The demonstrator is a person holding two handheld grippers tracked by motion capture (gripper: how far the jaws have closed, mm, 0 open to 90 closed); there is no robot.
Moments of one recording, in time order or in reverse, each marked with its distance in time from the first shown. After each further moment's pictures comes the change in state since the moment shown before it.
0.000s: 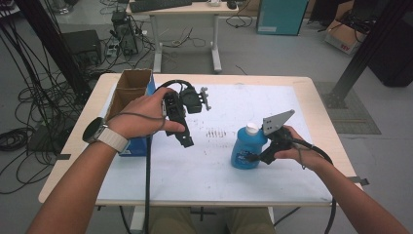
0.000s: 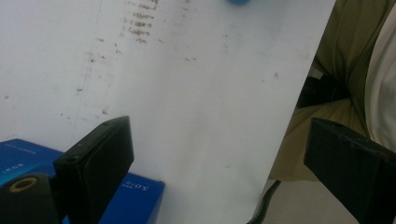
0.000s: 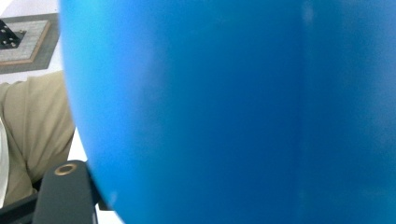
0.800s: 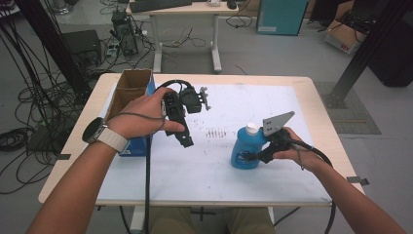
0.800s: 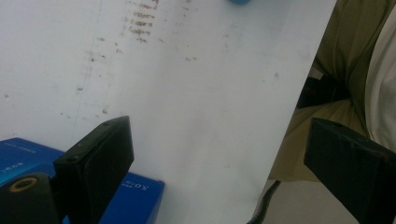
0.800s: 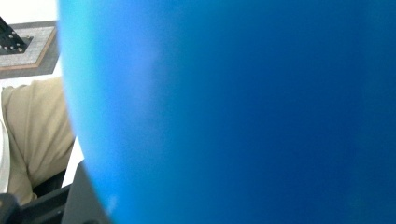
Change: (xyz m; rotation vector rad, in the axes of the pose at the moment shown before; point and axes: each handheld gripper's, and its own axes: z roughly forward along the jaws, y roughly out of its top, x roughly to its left) left arm 0.001 0.000 0.000 0.006 0.010 0.013; right arm 0.001 -0.004 0.004 -0.026 0.015 -0.007
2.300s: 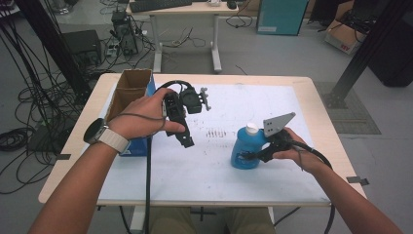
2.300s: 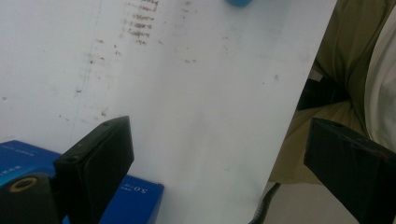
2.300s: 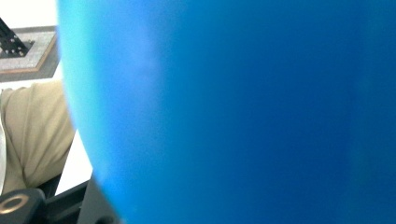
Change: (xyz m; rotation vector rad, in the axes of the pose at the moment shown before) left arm -0.001 0.000 0.003 -0.021 -0.007 -0.018; right arm -0.001 -0.005 0.000 -0.043 -0.003 -0.011
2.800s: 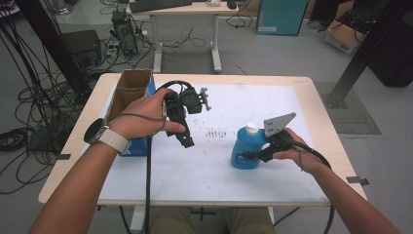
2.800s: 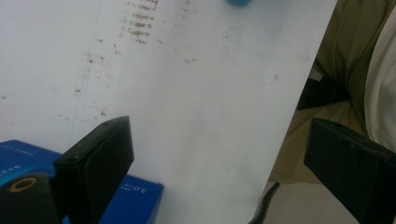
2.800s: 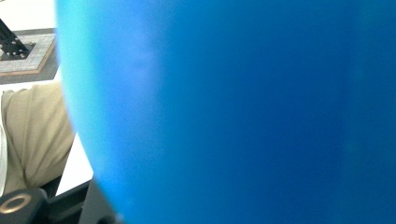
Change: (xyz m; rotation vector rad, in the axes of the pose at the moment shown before) left arm 0.002 0.001 -0.001 0.024 -0.002 0.026; right arm 0.000 0.000 0.000 0.003 0.004 0.006
